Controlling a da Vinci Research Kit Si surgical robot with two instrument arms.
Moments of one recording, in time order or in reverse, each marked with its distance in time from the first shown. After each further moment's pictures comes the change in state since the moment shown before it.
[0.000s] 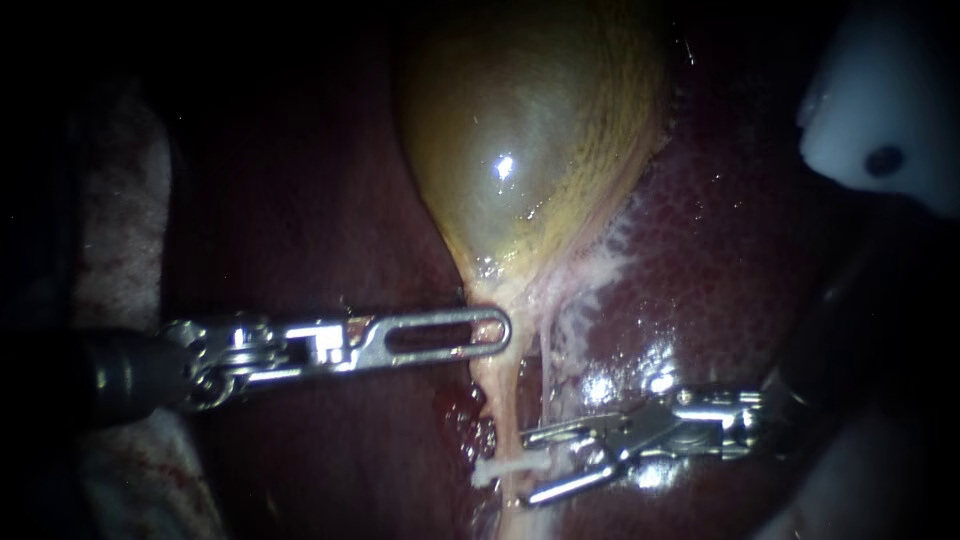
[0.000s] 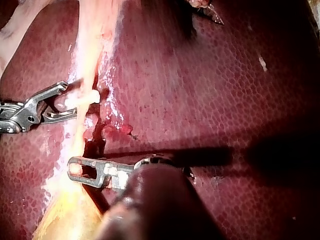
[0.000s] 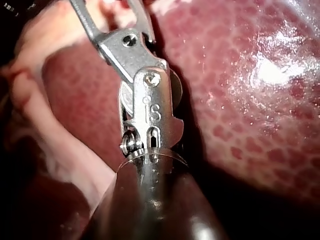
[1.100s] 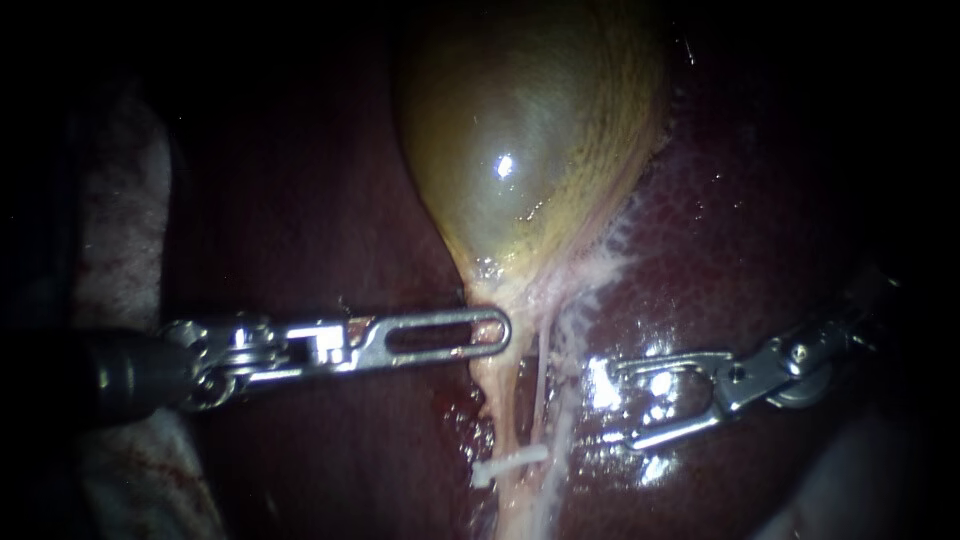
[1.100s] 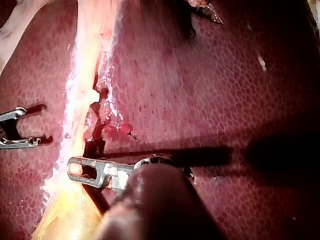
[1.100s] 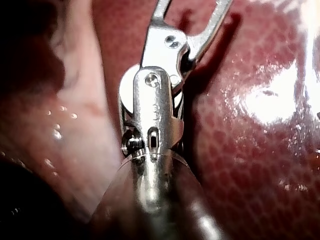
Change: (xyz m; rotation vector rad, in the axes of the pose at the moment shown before) right arm 0.005 -0.003 -0.011 -0.080 -0.040 -0.293; left arm 0.000 -0.001 0.000 0.000 -0.001 0.003
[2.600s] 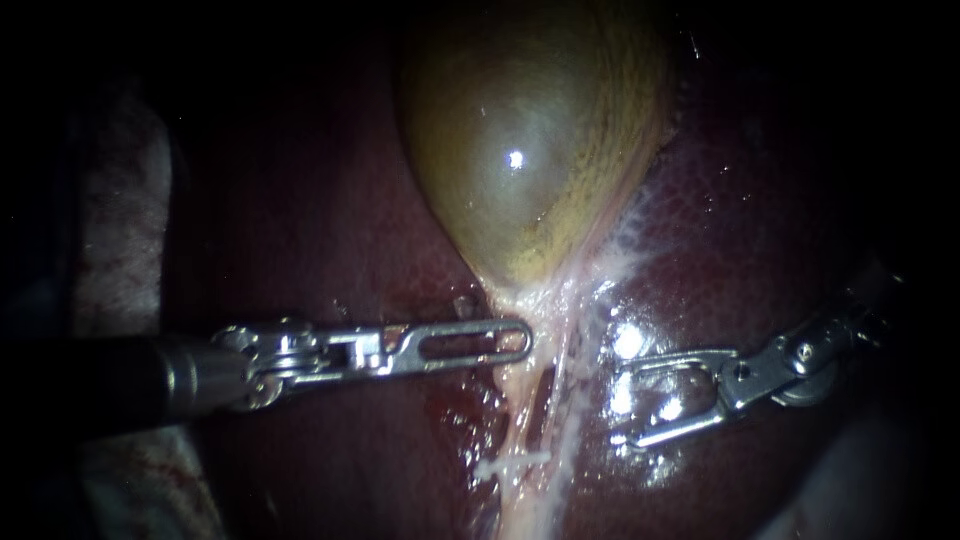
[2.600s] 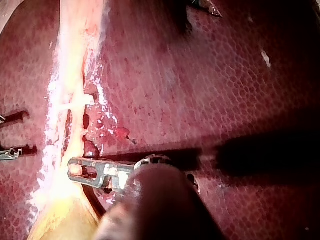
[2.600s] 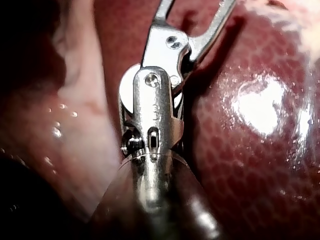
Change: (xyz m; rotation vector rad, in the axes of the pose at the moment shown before) right arm 0.000 0.000 0.000 -0.002 0.000 0.000; left arm 0.000 -0.006 0.004 0.017 0.004 0.039
